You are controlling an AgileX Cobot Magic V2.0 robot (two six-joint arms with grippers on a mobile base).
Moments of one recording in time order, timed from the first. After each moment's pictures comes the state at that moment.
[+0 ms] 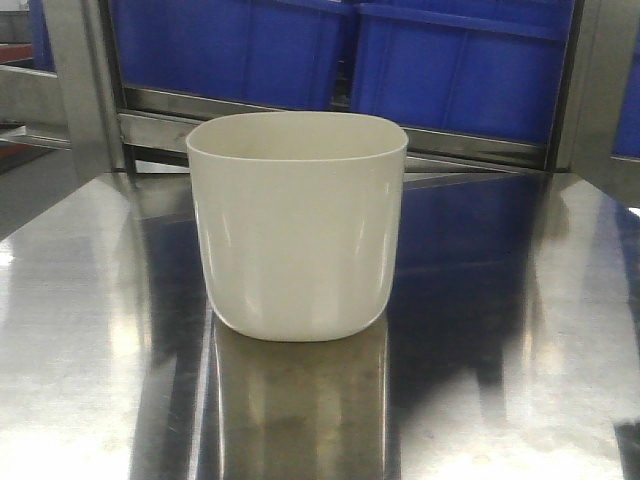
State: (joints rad) left arm -0.02 -0.01 0.01 -0.07 0.08 0.10; right arm 0.01 0.94 -0.69 0.18 0.55 -0.04
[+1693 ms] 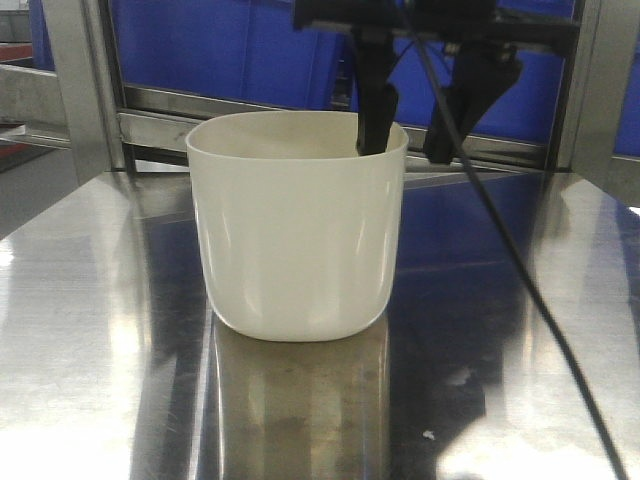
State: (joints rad) left arm -0.02 -0.01 0.01 -0.07 0.08 0.10; right arm 0.59 1.76 -1.57 0.00 1.15 0.53
